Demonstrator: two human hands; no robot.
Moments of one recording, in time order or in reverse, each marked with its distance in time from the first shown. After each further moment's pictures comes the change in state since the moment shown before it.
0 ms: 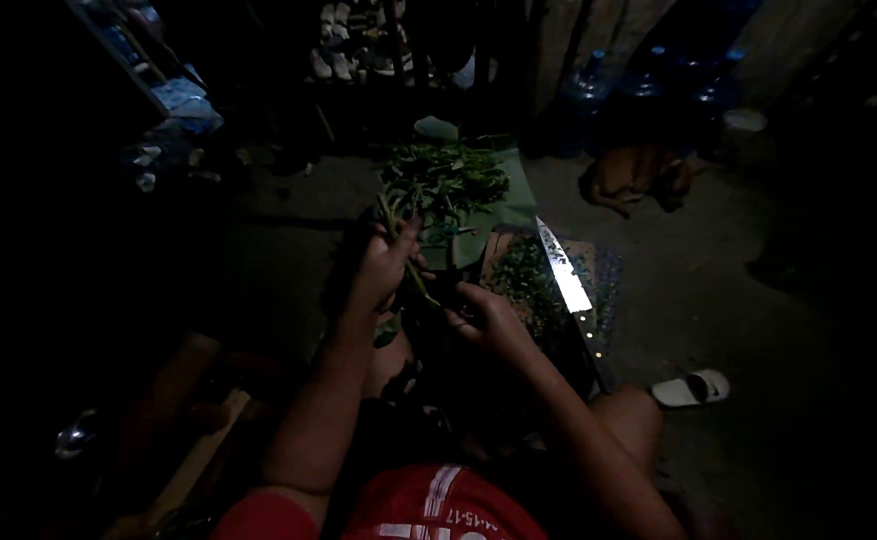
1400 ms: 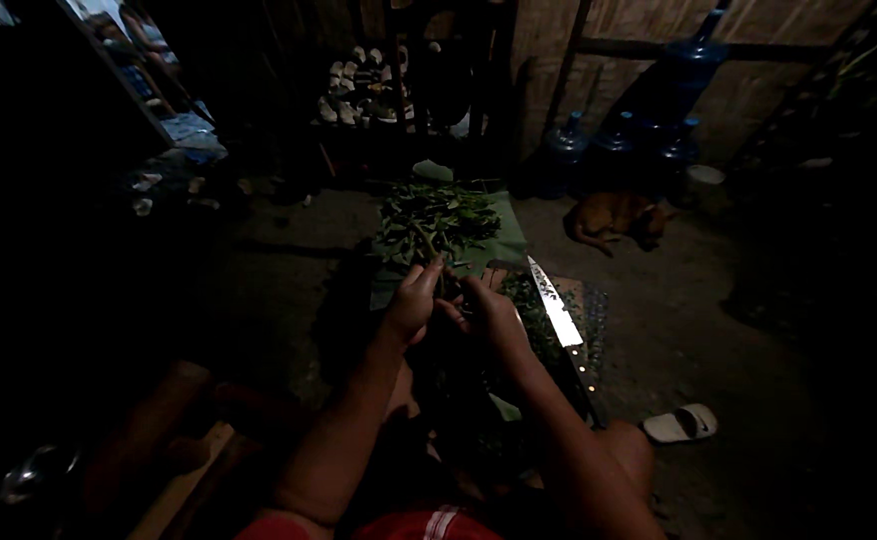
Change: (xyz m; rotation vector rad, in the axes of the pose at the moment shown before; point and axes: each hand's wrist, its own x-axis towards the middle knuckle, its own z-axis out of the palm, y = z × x) left_hand -0.013 0.011 0.031 0.004 -0.032 -0.067; right_hand 0.032 -0.016 -0.010 -0.136 0.246 -0.084
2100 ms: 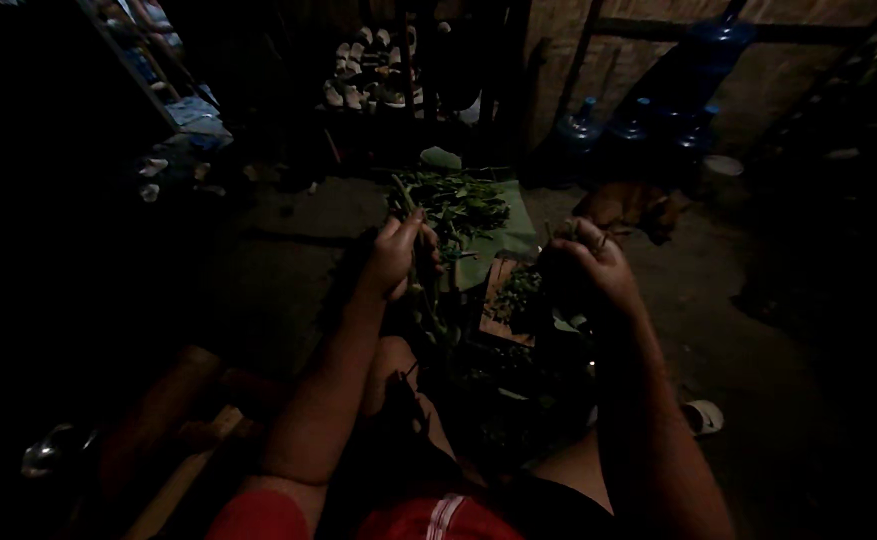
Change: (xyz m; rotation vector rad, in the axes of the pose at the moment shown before) left_hand 0.031 0.026 -0.035 -0.074 -0.044 0.117; right_hand 0.016 0.024 -0.090 0.632 0.034 0.087
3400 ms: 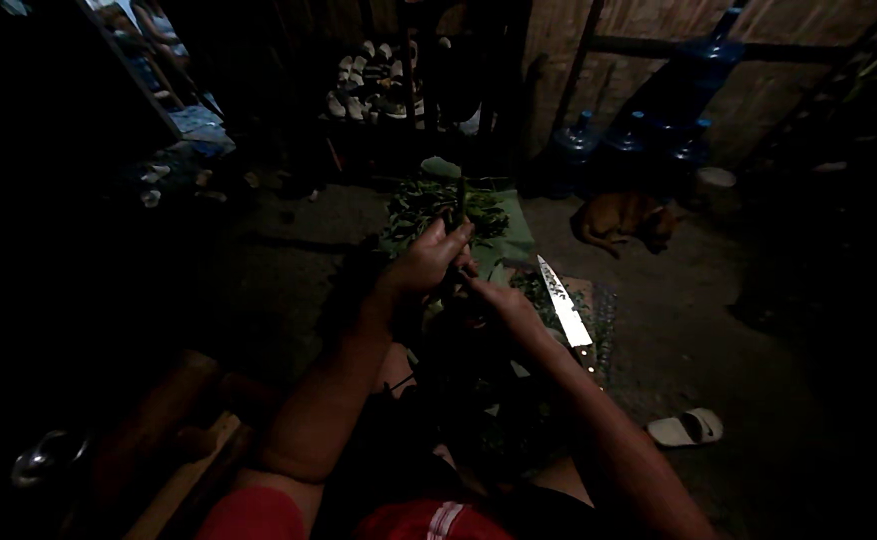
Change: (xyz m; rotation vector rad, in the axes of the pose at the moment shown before) left_hand -0.004 0.008 0.023 0.097 -0.345 0.036; right_hand -0.005 0.039 0.066 -0.691 -0.216 -0.486
